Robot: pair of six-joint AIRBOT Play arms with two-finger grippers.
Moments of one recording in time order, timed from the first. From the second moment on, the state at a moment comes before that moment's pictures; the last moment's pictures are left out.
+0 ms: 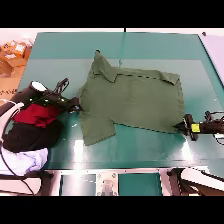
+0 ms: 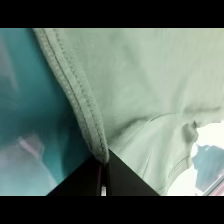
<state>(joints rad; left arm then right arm) -0.03 -1.53 1.00 0.78 -1.10 -1.16 -0.75 -1.28 0.61 -0.95 1.17 1.49</state>
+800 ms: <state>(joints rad) -0.03 -0.89 1.68 0.95 -1.22 -1.30 -0.79 -0.87 1.40 -0.45 1.32 1.33</state>
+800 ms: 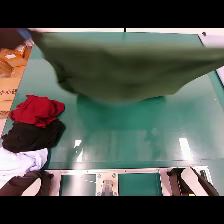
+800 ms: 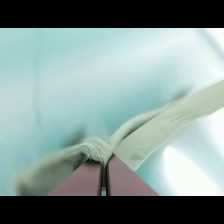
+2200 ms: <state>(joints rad) -0.03 -1.68 1.54 0.87 -0.84 -1.31 -0.48 -1.73 1.46 -0.61 0.90 1.25</state>
